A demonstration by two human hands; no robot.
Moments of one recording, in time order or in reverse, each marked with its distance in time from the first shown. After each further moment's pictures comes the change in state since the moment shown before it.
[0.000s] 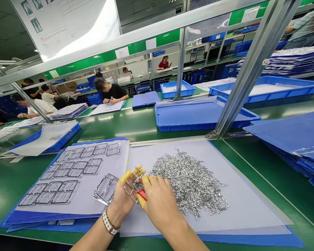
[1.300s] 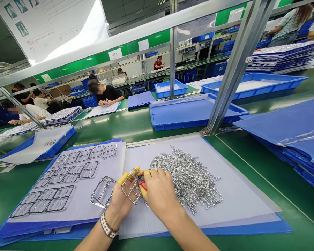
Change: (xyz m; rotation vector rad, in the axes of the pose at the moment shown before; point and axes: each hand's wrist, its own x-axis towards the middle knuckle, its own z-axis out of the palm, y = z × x) left_hand -0.001 0.001 -0.002 0.030 0.033 -0.081; right_hand 0.014 0.011 -0.012 -0.127 -0.145 0.104
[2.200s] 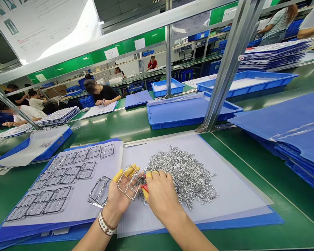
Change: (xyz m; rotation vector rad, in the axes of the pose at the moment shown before) left_hand 0.001 0.006 0.002 -0.085 -0.040 -0.026; right_hand -0.015 0.007 0.011 -0.053 -0.006 0.013
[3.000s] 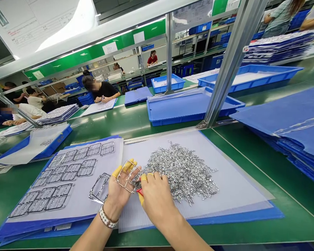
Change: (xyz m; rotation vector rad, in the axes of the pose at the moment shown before) left_hand 0.005 0.004 0.000 0.029 0.069 0.090; right_hand -0.008 -0.020 -0.002 0.073 -0.028 -0.024
